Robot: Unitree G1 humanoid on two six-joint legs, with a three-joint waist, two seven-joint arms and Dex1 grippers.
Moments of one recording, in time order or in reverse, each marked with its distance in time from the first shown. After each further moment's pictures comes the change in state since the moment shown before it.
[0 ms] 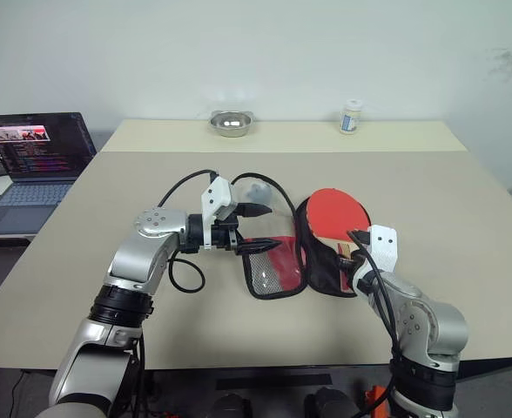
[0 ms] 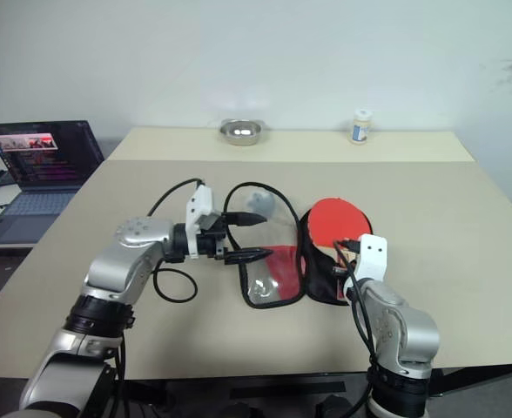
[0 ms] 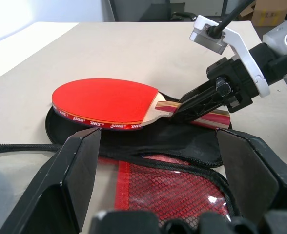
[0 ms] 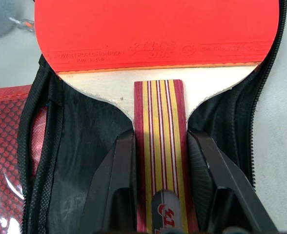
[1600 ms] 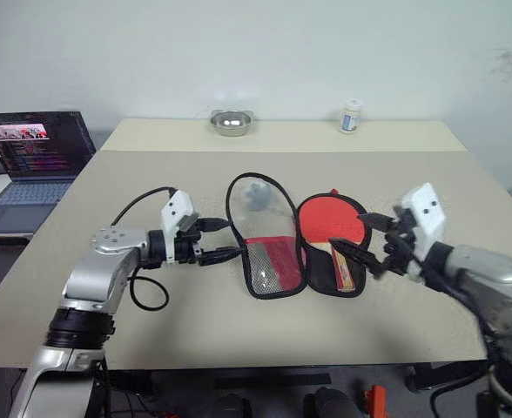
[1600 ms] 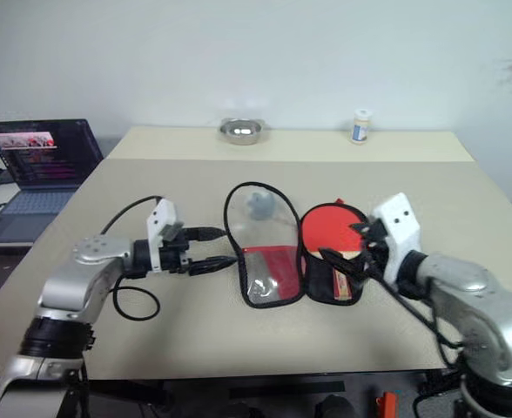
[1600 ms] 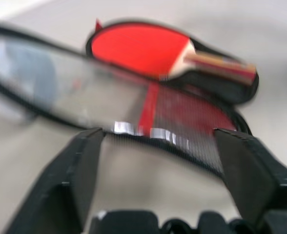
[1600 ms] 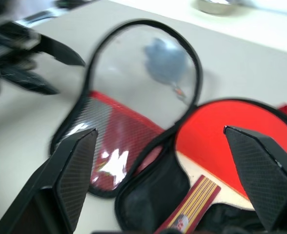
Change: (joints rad) left arm 0.193 0.205 0.119 -0.024 -0.009 0.097 -0.010; right arm -0.071 -0.756 -0.173 -0.309 0.535 0.033 0.659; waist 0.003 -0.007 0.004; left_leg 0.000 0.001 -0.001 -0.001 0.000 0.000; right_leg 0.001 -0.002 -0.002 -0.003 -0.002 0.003
